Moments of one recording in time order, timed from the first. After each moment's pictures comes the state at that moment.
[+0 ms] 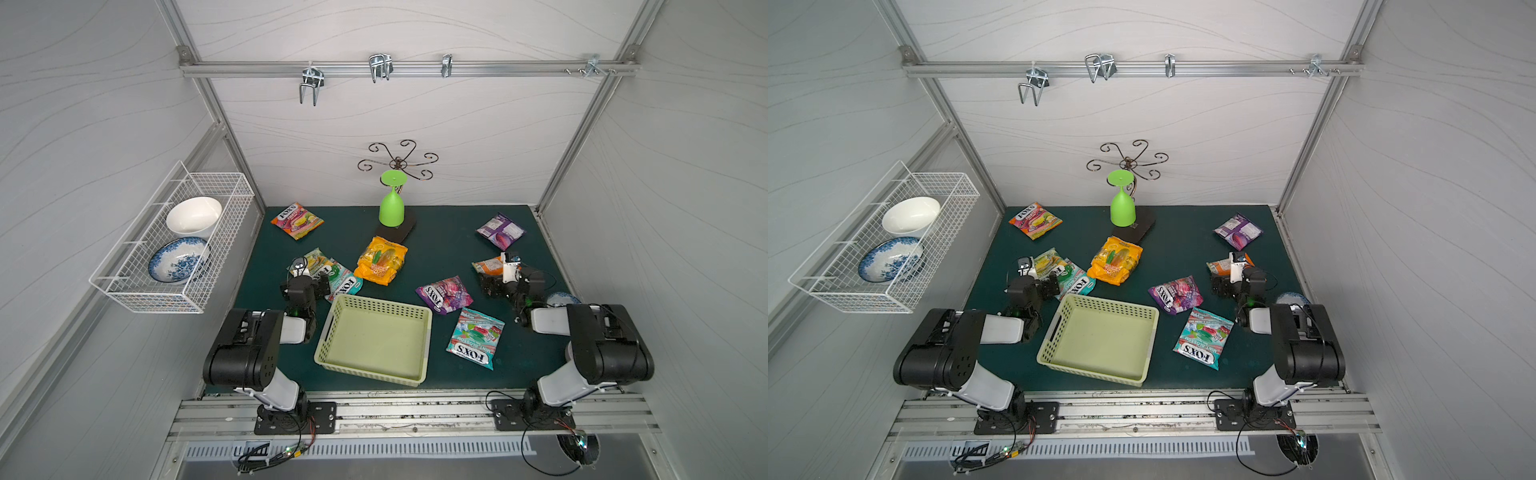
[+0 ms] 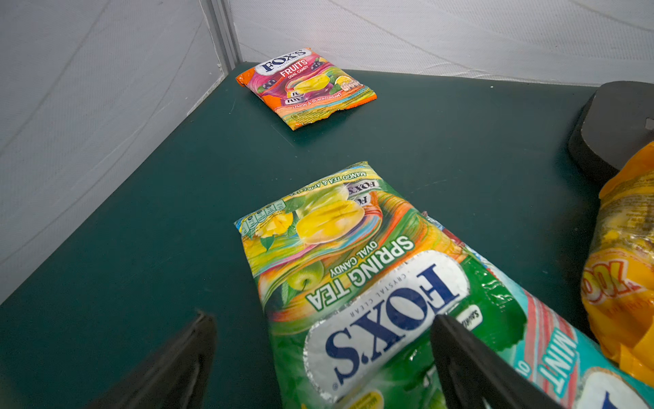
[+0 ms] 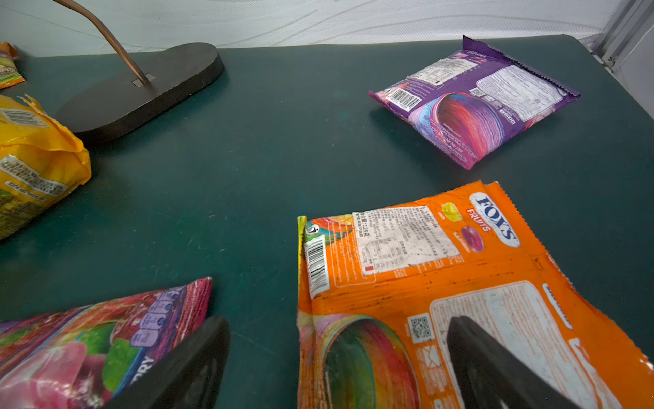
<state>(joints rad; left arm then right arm) -0.03 1.56 0.37 0.78 -0.28 -0.09 0.04 1.56 0.44 0.66 -0.22 -0.02</state>
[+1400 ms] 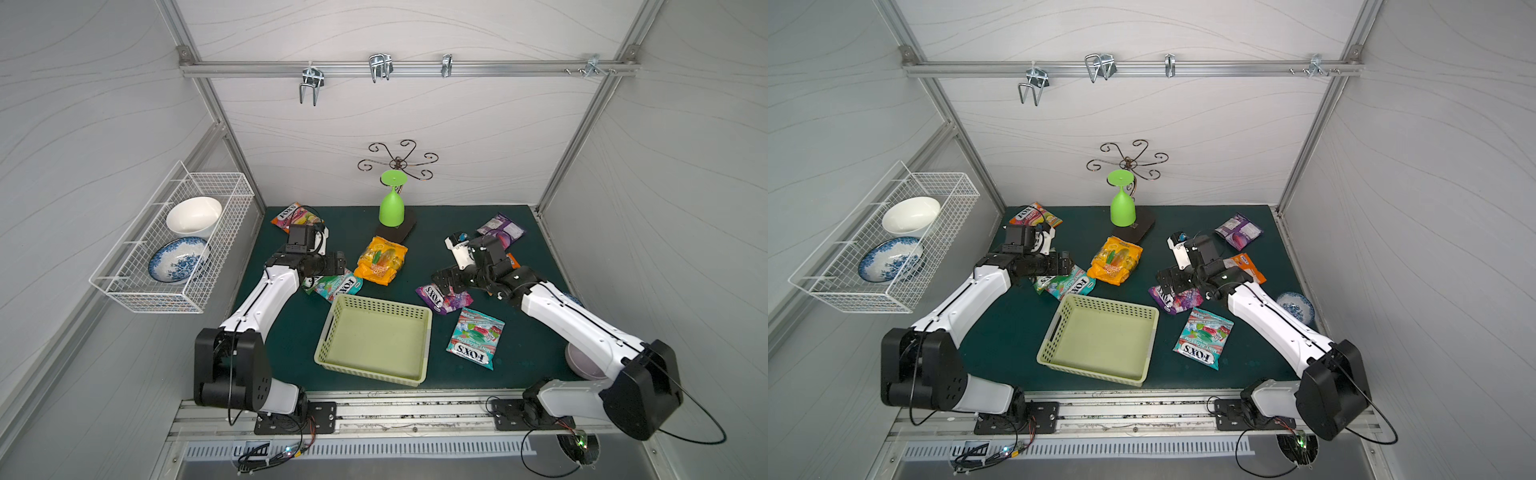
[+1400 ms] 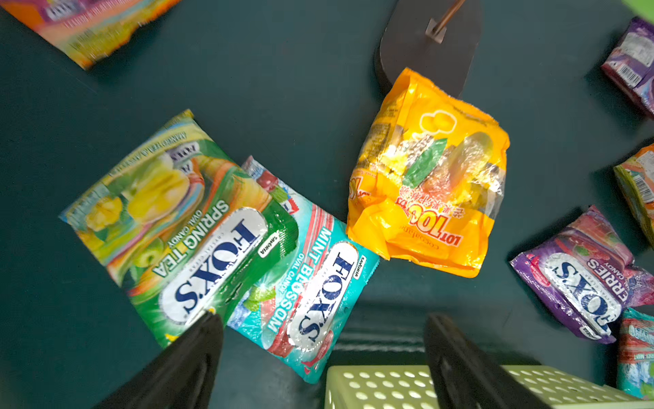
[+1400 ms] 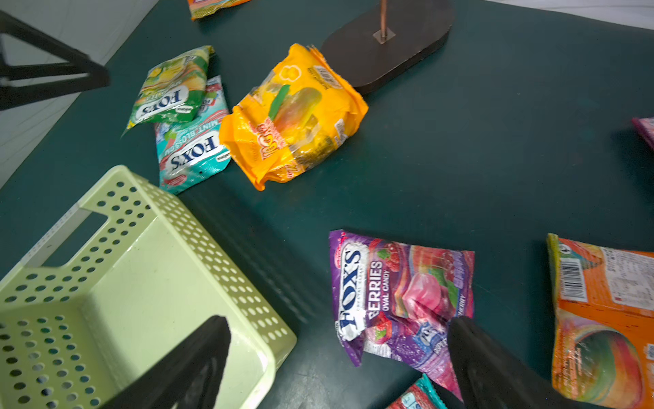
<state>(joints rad) -0.07 1.48 1.09 -0.56 0.20 -0.11 0.61 1.30 1.03 -0.47 -0.13 0.11</state>
